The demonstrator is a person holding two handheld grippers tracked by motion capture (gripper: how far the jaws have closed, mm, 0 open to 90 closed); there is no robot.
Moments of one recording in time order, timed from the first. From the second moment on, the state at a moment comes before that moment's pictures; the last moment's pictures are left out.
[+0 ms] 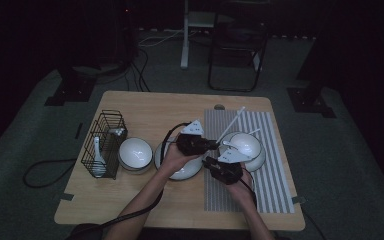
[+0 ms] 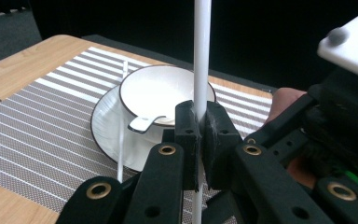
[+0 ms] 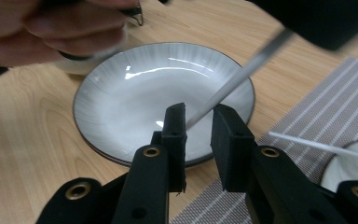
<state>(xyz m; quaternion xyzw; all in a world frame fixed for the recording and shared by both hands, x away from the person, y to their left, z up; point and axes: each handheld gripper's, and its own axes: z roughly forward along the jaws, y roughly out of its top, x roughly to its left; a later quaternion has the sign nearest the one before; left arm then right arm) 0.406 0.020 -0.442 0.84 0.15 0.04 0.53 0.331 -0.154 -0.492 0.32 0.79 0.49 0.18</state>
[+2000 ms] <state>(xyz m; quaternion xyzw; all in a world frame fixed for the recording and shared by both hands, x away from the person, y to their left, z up) 0.442 0.006 -0.463 0.86 0.18 0.13 0.46 0.305 -0.209 -0.522 0.33 0.83 0.42 0.17</state>
